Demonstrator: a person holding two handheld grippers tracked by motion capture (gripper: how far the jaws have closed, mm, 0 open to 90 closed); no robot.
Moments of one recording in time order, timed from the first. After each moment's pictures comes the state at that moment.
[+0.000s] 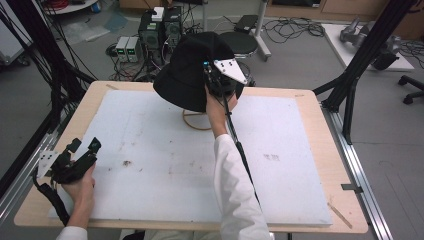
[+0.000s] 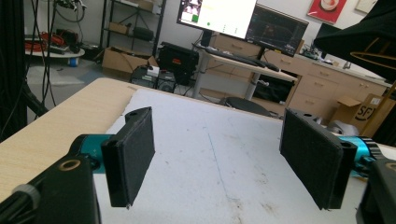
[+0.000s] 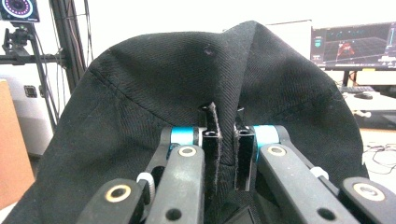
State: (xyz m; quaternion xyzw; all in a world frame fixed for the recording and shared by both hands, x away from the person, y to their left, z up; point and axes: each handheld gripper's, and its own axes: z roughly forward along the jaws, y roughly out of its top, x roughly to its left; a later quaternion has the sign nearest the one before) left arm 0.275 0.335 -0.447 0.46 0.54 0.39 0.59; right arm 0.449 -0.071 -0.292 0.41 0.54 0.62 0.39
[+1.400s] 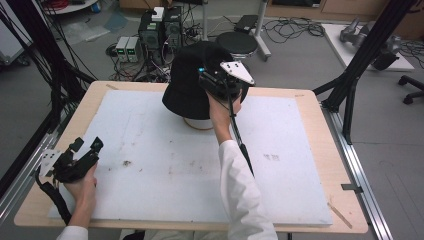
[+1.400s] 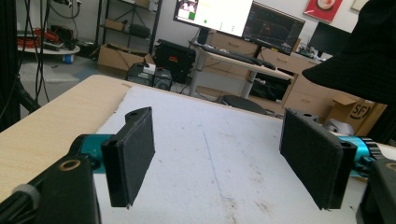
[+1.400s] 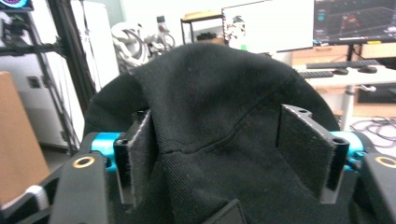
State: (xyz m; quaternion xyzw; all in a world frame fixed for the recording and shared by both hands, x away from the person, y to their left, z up) left arm 0.279 0.331 -0.447 0.46 0.54 0.38 0.59; right arm 0.440 -0.086 -0.290 0.44 0.56 0.61 0.36
